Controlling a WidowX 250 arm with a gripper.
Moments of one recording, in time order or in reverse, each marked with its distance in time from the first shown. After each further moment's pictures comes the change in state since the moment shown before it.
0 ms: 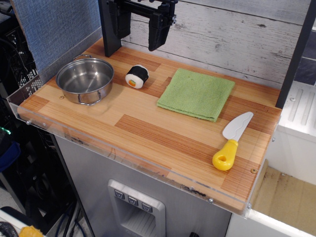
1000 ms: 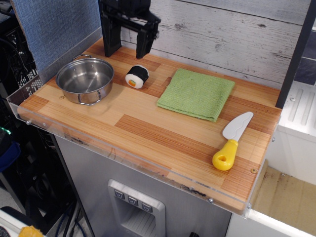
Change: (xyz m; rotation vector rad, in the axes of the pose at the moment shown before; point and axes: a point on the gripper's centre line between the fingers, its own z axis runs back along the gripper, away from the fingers) arm 0.040 0.058 -0.060 0.085 -0.003 0.061
